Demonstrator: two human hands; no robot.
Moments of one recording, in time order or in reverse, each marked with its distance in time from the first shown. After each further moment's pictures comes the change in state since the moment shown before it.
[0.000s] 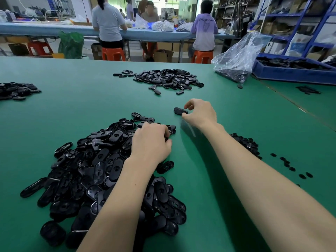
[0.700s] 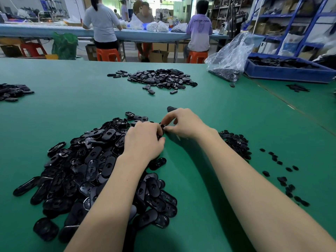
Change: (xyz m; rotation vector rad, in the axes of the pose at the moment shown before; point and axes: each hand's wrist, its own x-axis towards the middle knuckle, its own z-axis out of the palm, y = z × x) left_hand -0.001 0.000 0.001 -0.005 0.004 -0.007; right_hand -0.033 -0.006 -0.002 0.014 -0.292 -0.335
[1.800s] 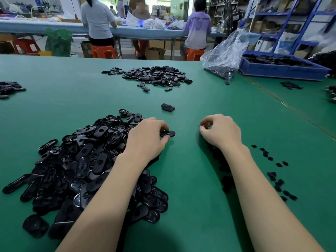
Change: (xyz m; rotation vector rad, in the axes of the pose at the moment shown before) left_hand -0.002 0.017 0.009 -0.111 0.031 0.107; right_hand -0.085 0.037 -0.034 -0.174 0.320 0.474
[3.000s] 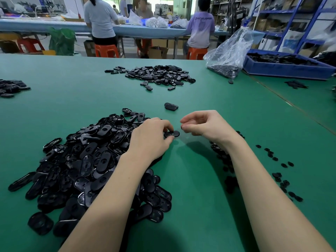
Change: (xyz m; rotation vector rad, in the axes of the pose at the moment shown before) left_hand -0.002 0.001 -0.001 -0.008 -0.011 -0.002; right_hand -0.006 -0.027 -0.008 0.792 -0.399 -0.086
